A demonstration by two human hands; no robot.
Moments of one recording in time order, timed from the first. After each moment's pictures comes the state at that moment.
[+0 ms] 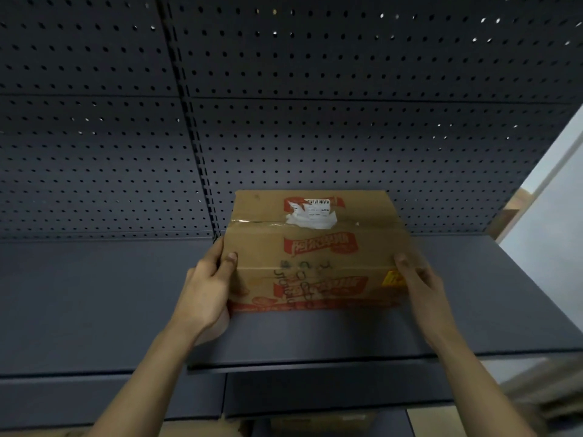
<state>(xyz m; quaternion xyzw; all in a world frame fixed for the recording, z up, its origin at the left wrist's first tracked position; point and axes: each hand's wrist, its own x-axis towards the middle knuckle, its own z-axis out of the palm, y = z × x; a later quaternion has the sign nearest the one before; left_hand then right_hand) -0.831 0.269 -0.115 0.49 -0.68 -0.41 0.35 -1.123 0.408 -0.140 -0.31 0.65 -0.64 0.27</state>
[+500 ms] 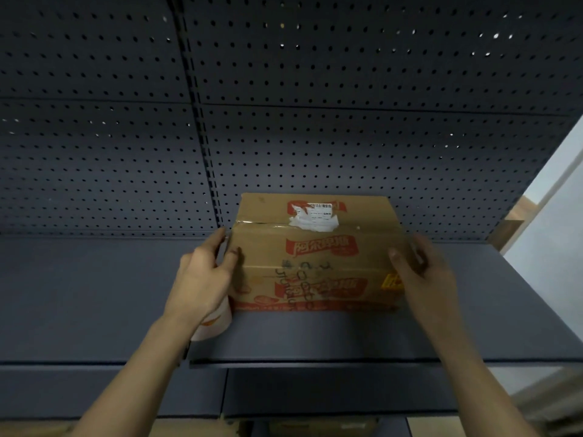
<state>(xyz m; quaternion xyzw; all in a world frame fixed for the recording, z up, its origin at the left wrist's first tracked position) -0.823 0.274 -0.094 0.54 -0.73 -0.28 0.32 -1.117 0.410 -0.111 -0.42 0.73 -0.53 0.08</state>
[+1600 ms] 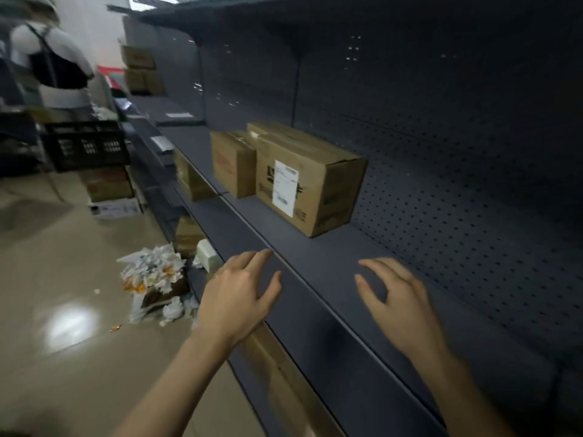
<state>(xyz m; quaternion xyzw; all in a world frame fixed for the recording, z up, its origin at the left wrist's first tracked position) -0.380 0.364 -0.083 0.77 -0.56 0.06 0.30 -0.608 0.246 -0.073 -0.86 0.40 -0.30 0.12</state>
